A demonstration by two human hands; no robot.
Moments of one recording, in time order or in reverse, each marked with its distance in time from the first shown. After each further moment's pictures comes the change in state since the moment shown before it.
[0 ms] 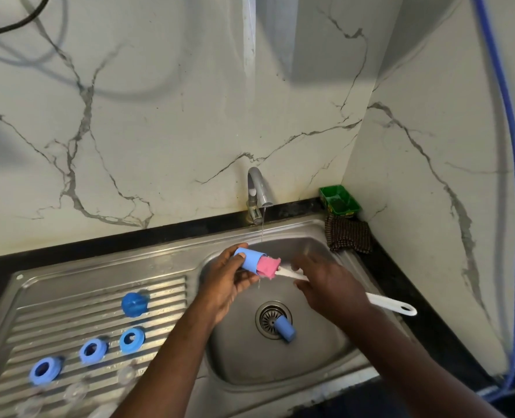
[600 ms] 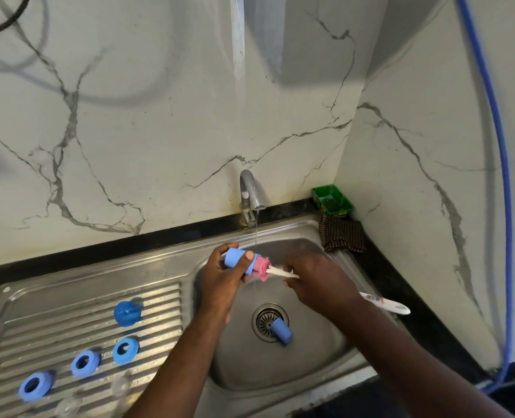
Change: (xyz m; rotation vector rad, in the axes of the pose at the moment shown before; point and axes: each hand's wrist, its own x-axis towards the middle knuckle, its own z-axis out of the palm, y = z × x) left_hand 0.003 -0.008 0.016 0.244 0.237 0.236; right_hand 0.020 -0.005 -0.006 0.096 -0.137 0.064
